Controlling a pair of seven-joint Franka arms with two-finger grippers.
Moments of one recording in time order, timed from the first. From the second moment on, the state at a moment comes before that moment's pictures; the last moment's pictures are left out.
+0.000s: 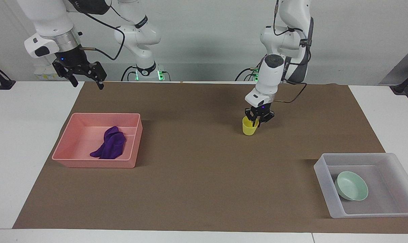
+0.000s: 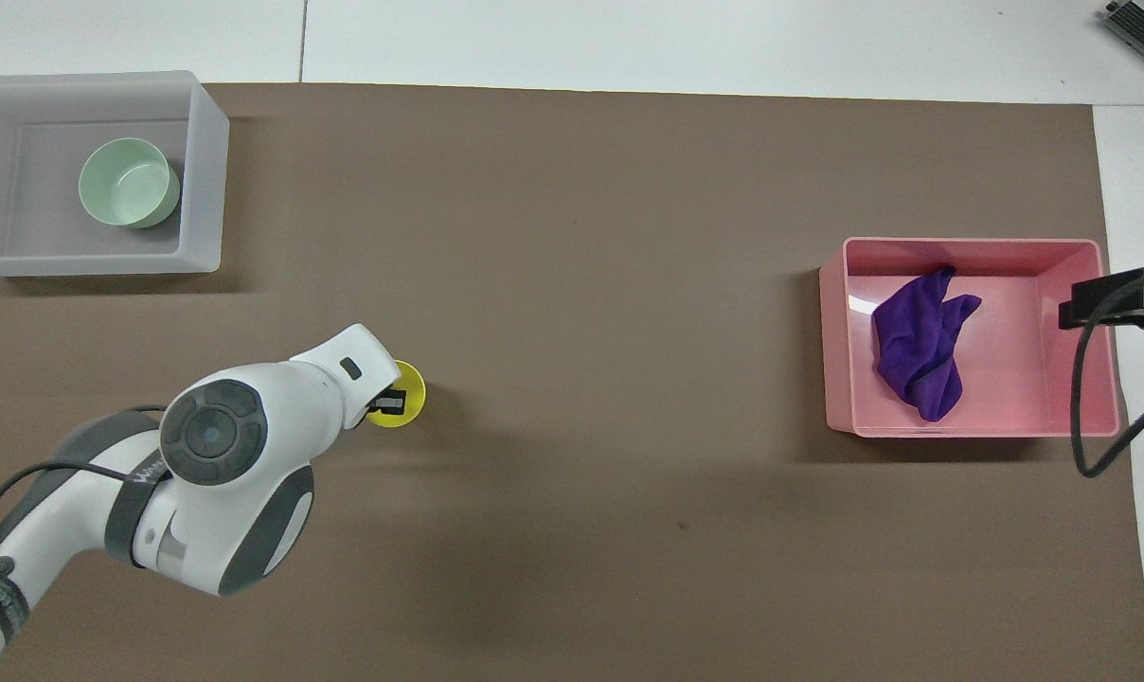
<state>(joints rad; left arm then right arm) -0.29 -0.06 -0.11 -2.33 0.07 2.44 -0.30 0.03 -0.06 -0.10 -1.59 -0.02 1.56 0.06</state>
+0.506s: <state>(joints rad) -0.03 0.01 -0.09 -2.03 0.07 2.32 -0.14 0.04 -0.06 -0.10 -1.60 -0.02 1.56 0.06</state>
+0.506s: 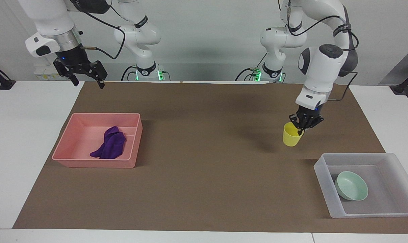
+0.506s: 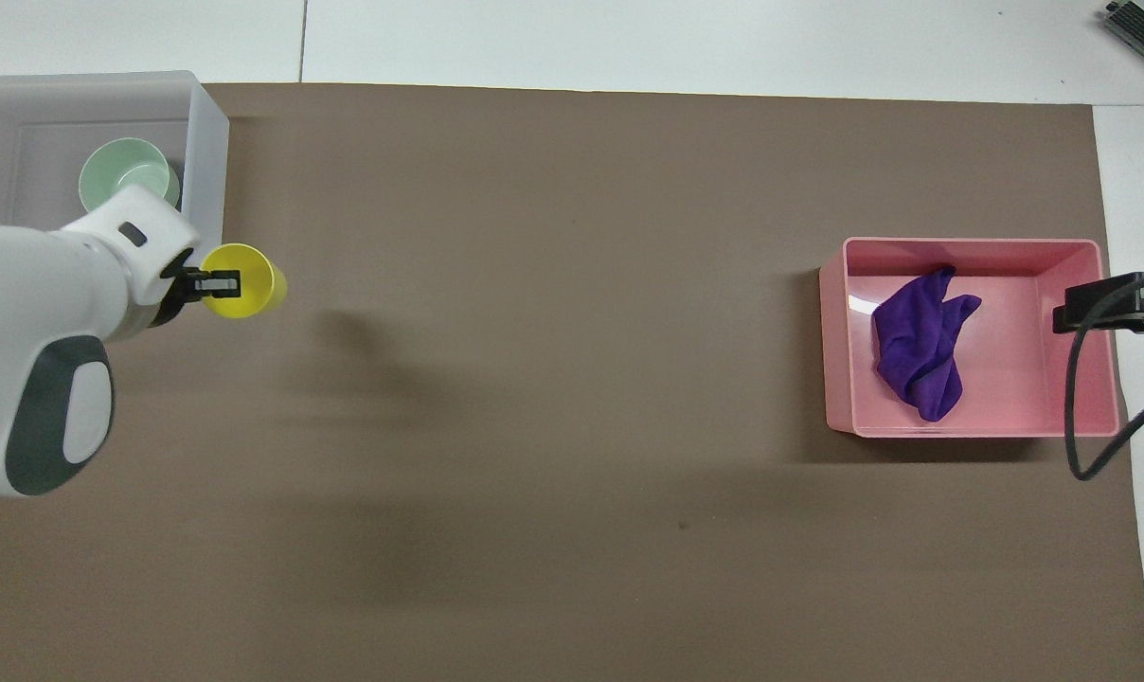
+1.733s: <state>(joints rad) 0.27 0.56 -0.10 -1.43 0.00 2.23 0.03 0.04 -0.07 -0.10 -1.63 -0.02 1.56 0.06</state>
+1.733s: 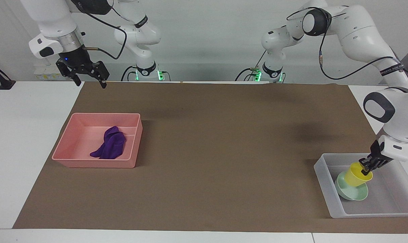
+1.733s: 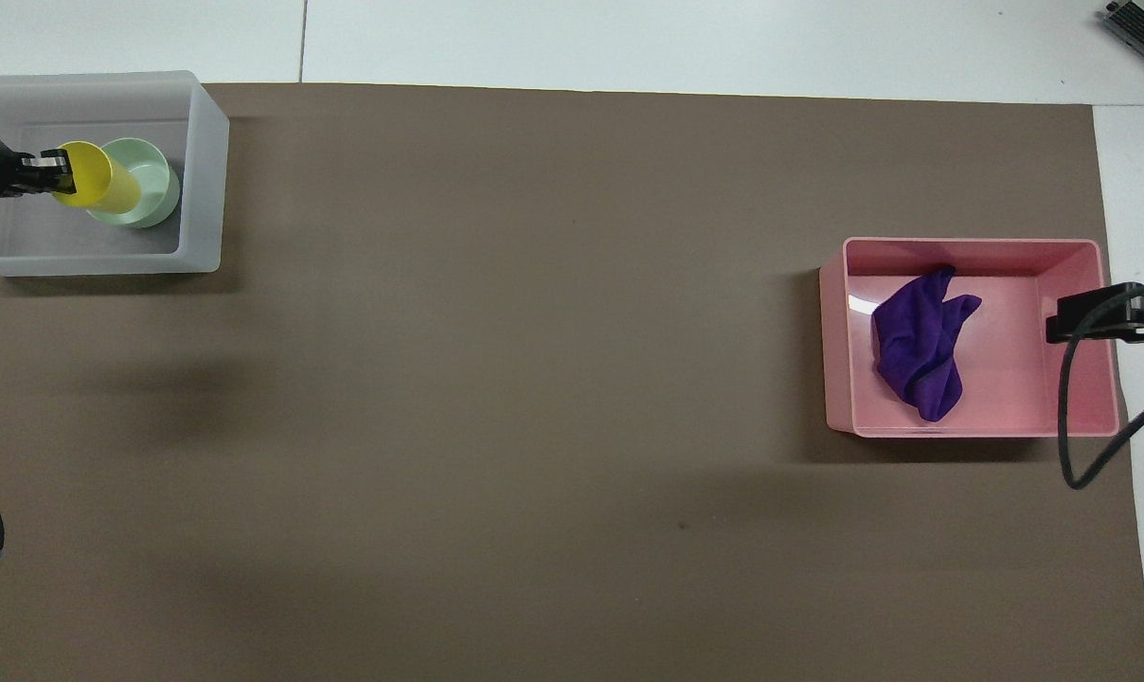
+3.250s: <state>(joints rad) 0.11 0.16 -0.13 -1.73 -0.02 2.12 0.15 0.04 -0.08 -0.09 -1.63 -0.02 1.58 0.06</state>
